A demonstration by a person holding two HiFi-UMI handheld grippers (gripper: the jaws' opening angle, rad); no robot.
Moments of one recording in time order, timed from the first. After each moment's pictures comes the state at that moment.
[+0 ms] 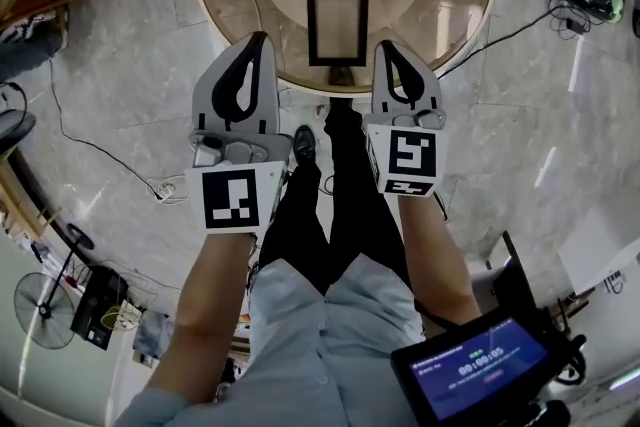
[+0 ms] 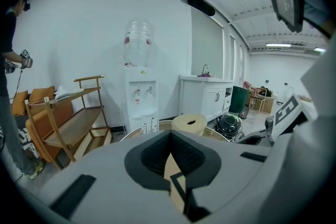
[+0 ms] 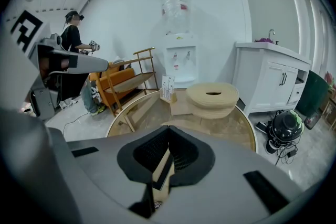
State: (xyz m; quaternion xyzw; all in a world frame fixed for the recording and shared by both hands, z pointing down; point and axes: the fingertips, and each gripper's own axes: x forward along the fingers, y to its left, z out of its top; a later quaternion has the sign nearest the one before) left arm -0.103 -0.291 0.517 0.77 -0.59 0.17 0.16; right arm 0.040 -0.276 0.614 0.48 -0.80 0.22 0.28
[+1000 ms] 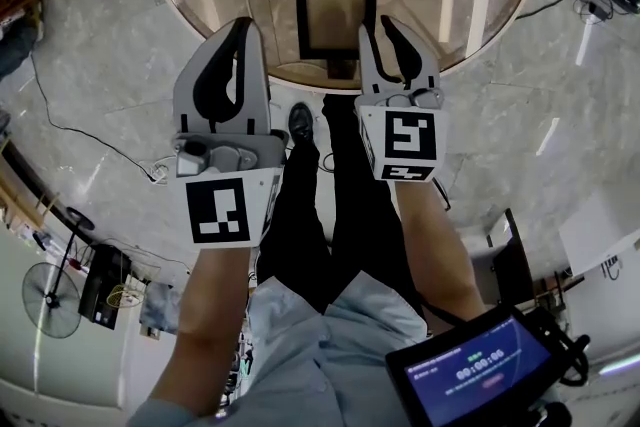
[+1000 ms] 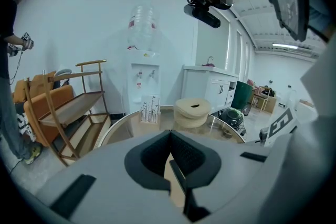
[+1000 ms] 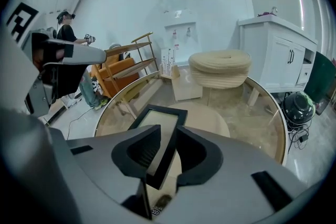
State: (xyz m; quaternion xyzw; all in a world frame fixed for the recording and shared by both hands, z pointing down) left arm -0.104 -0.295 0.615 0.76 -0.59 0.18 0.20; right arm 0.027 -0.272 0.729 0.45 -0.79 0.27 0.30
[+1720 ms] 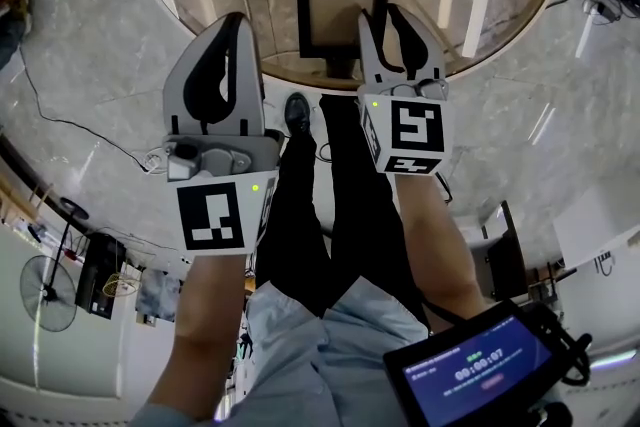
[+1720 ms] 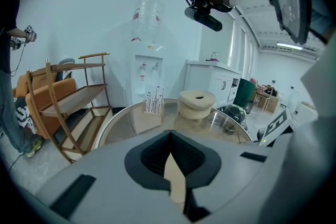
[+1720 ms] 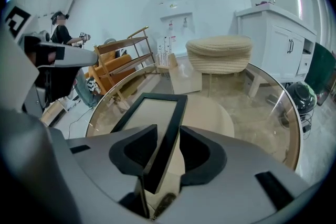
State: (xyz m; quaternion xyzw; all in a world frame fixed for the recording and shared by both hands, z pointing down) left arm -0.117 -0.290 0.653 0.75 -0.59 0.20 0.21; right arm 0.022 -0.271 0.772 0.45 -0.78 0.30 0.31
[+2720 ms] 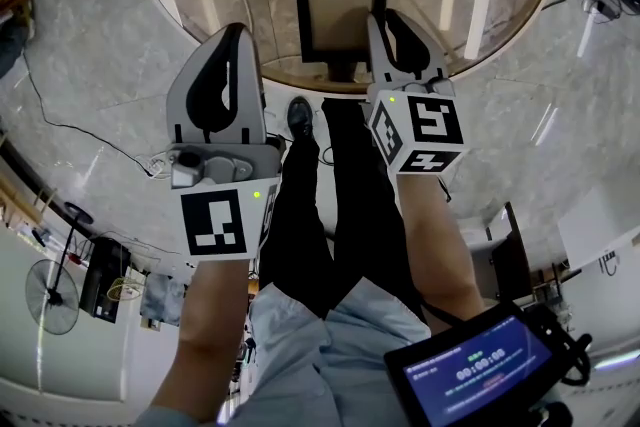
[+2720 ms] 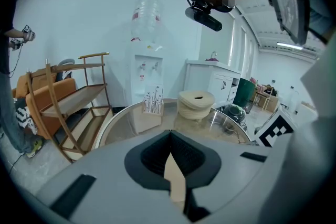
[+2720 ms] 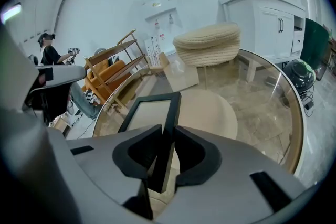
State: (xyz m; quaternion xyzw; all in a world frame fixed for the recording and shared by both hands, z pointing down) left arm -0.115 -0.287 0.649 0.75 -0.59 0.20 0.21; right arm 0.031 -0.273 0.773 0.46 -0.76 0.38 0.27
